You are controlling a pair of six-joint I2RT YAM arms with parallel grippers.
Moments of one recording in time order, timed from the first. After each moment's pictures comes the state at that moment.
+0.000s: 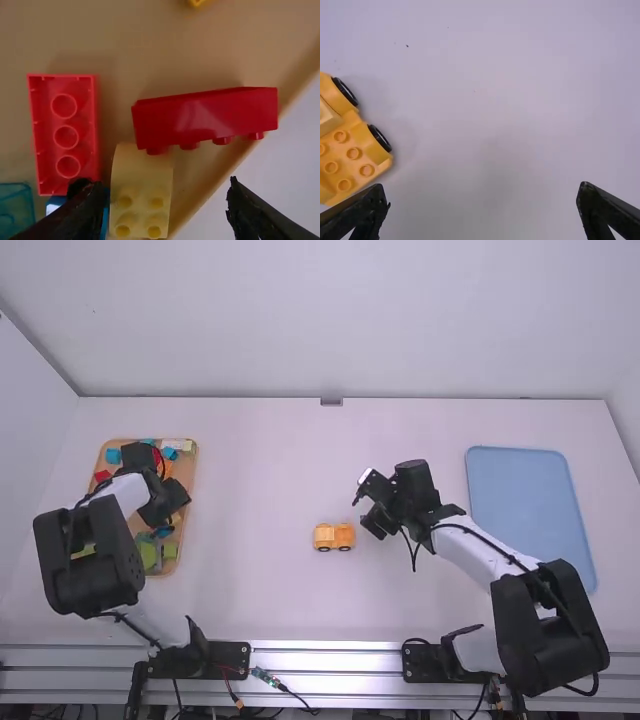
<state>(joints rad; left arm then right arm) 0.39 1.75 0.96 -0.46 -0.02 -0.37 0.35 1.47 0.68 -0.11 -0.20 -0.63</state>
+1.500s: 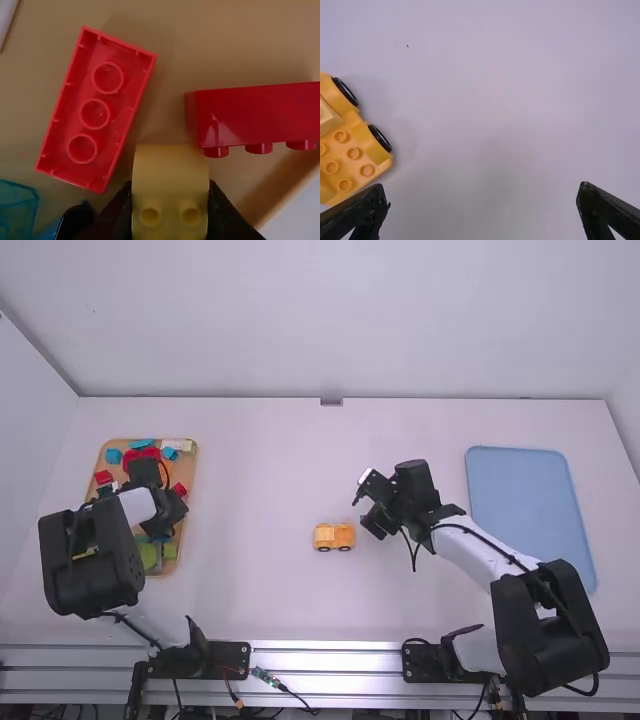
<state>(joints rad) 0.39 1.74 0.82 -0.29 -0.12 -0.40 0.35 1.47 0.68 -0.11 -0.20 -0.63</state>
